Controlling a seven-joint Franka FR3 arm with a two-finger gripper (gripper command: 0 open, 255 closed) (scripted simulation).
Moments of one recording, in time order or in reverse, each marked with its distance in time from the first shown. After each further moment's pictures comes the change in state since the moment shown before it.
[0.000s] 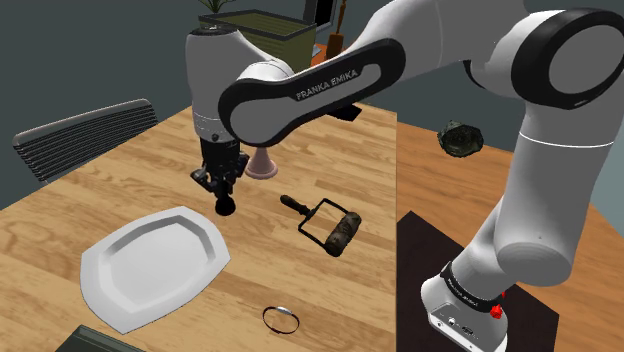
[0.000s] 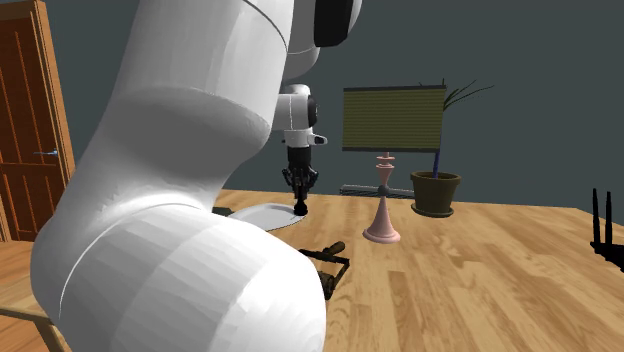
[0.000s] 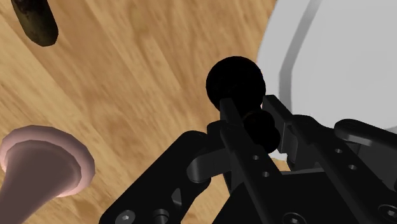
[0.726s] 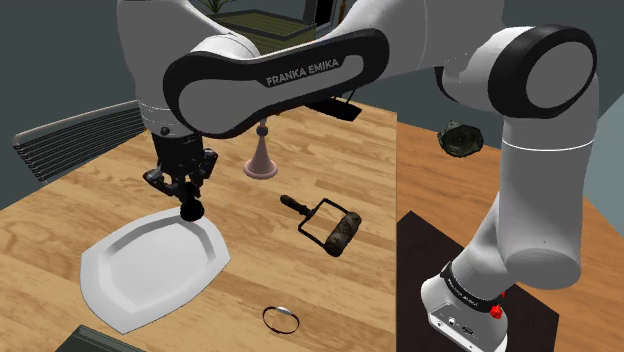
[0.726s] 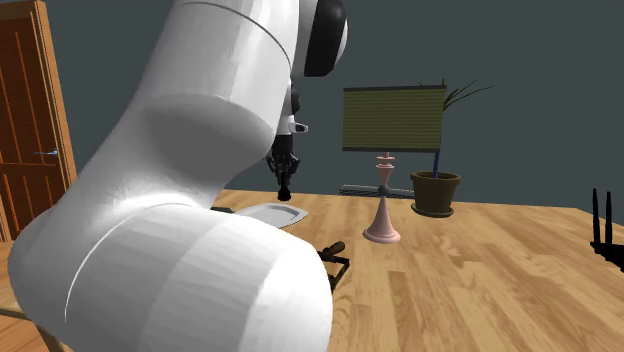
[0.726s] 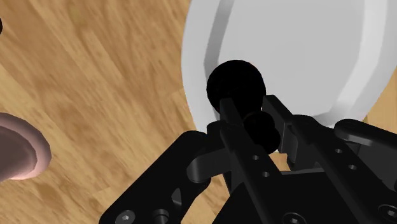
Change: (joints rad) arm 0.133 0.124 0.014 0.269 -0.052 -0.163 0.110
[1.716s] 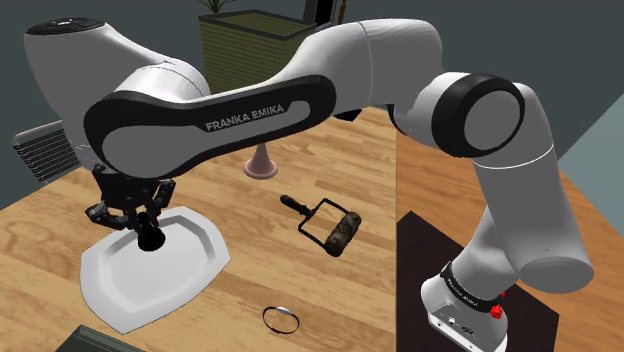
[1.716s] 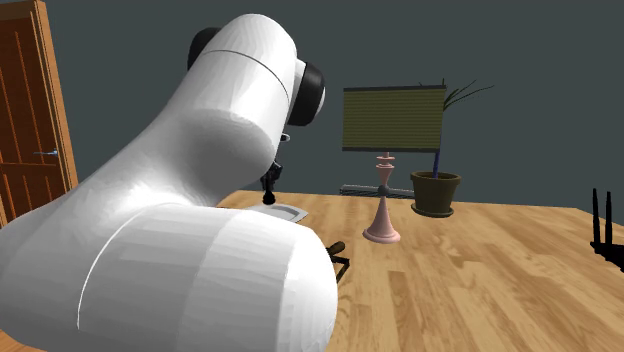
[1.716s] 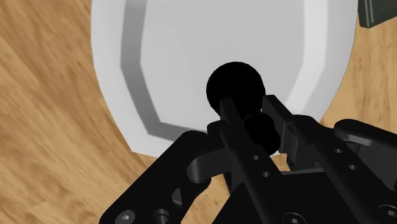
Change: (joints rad) arm 0.191 0.262 -0.032 0.334 -0.091 -0.087 0.101
